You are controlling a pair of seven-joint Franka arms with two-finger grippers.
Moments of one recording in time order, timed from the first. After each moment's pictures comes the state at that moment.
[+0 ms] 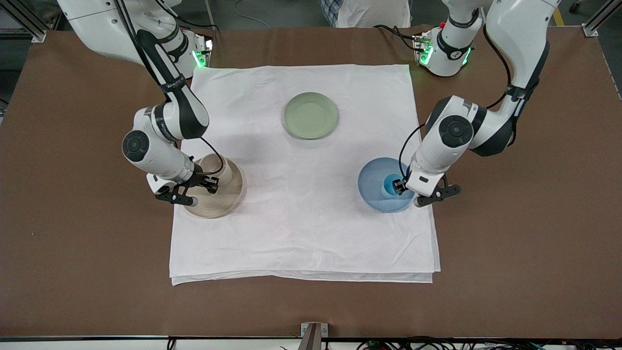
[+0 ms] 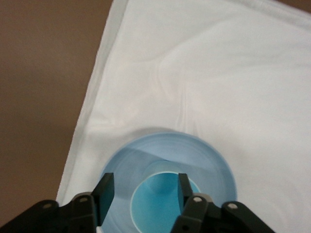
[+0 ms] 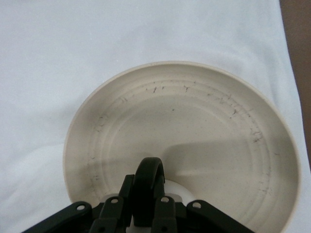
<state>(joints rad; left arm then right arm) -0.02 0.34 -0.38 -1.98 0.19 2.39 -0.84 0.21 0.37 0.08 -2.12 0.23 2.49 0.32</state>
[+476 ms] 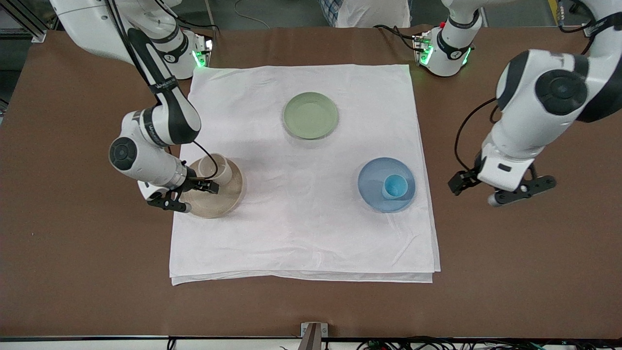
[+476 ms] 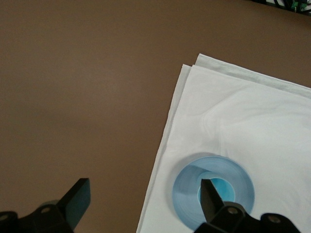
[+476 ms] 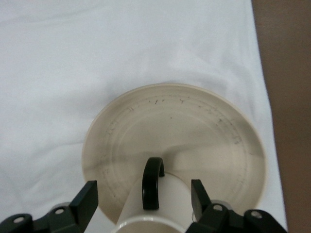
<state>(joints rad) 0.11 0.18 -0.37 -1.66 0.16 1.89 -0.57 0.18 0.36 0.05 -1.91 0.19 2.17 0.30</state>
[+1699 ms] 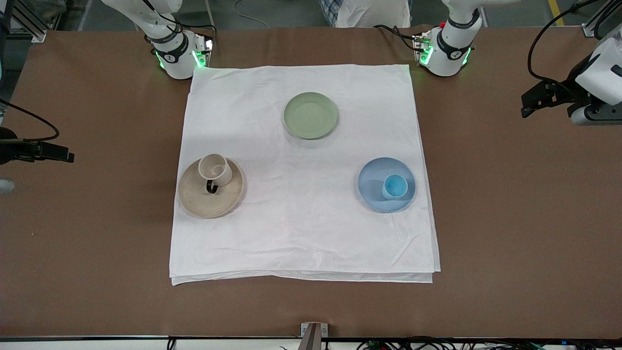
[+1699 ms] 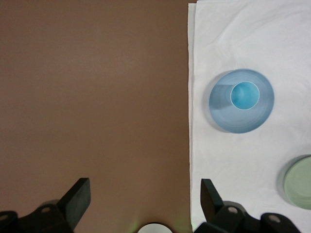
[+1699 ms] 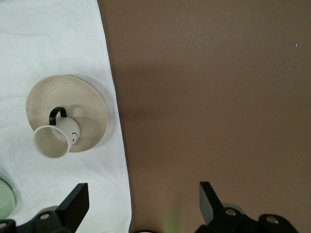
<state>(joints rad) -0.01 -0.04 -0.10 -1.57 0.02 1.47 -0.07 -0.14 0.27 0.03 -1.34 0.00 1.41 -0.08</state>
